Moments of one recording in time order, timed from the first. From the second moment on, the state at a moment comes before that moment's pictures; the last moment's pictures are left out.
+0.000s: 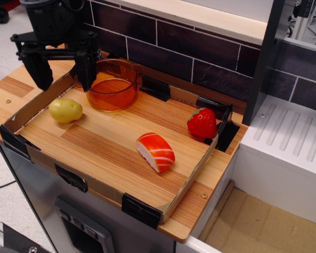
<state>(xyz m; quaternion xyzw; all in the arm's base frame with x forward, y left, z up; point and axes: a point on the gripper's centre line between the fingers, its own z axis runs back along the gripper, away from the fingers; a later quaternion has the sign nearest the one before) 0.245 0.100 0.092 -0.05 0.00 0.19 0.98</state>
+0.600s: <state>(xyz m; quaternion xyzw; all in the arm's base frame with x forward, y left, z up) 0.241 0.036 0.074 -0.03 -0.03 0.36 0.93</state>
